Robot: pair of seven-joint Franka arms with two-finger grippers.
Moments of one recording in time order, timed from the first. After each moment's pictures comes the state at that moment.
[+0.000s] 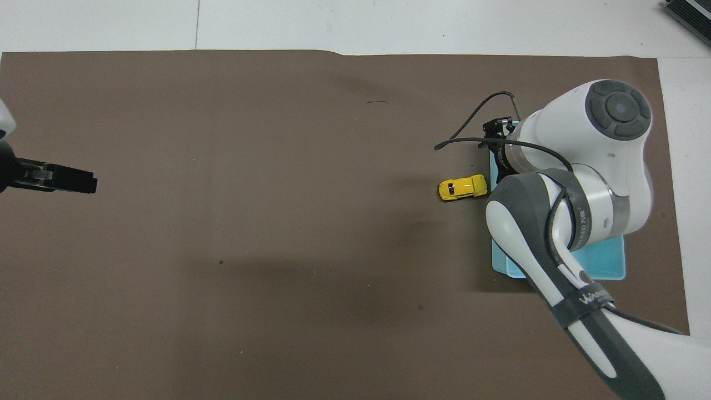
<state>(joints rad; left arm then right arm) -0.03 -0.08 -0.05 -1.65 -0.01 1.66 0.10 0.11 0.23 0.10 -1.82 -0.01 2.12 1.62</state>
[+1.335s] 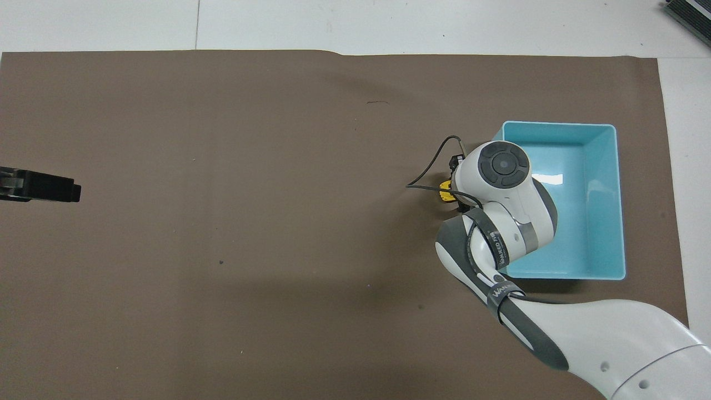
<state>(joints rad) -0.03 -0.10 -0.06 -1.58 -0.03 1.55 0.06 0.18 0.38 0.10 -1.95 -0.22 2.34 1.82</state>
